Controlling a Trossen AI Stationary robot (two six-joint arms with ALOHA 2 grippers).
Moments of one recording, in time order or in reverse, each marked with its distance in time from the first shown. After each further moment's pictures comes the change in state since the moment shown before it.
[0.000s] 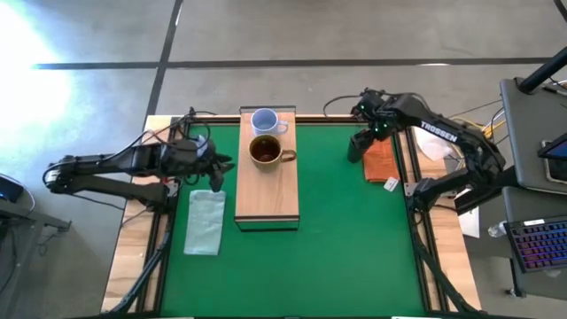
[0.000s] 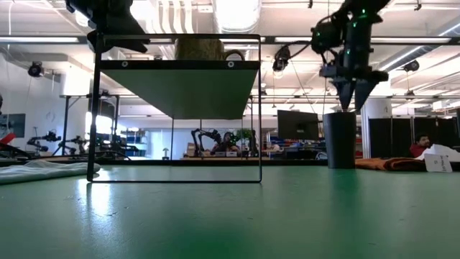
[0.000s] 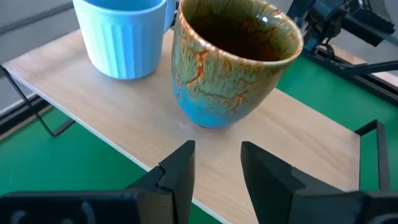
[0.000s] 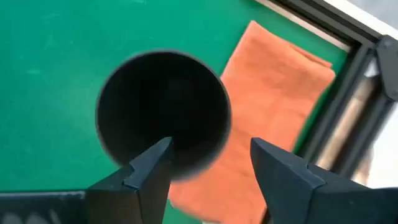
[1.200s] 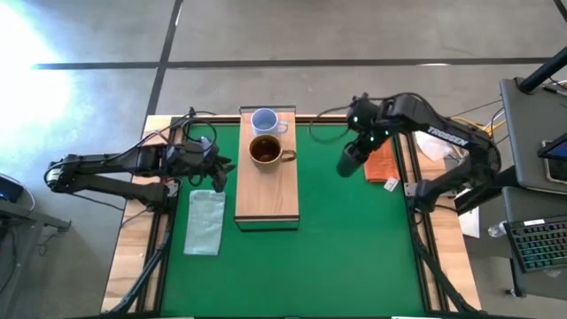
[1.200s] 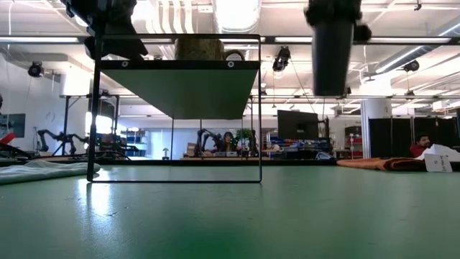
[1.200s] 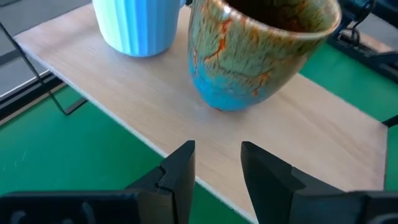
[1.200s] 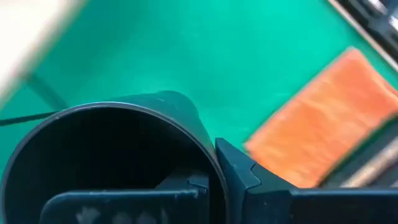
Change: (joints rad) left arm 0.001 0.032 0.000 -0.055 -0.022 -0.043; right arm 0.390 0.048 0.415 -0.307 -0.104 0.090
